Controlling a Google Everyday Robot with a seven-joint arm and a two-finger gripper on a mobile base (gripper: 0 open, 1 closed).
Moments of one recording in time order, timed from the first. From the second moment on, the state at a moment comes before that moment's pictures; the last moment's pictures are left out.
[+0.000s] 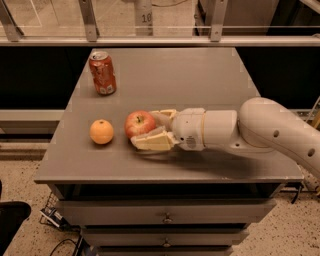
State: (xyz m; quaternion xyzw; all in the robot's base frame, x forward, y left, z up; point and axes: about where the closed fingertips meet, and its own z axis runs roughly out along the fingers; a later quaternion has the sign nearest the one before) arm 0.513 0.016 0.844 -0.45 0.66 0.35 0.49
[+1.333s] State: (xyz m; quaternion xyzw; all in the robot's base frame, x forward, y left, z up) arm 0.511 0.023 0.846 -0.45 0.66 0.35 0.49
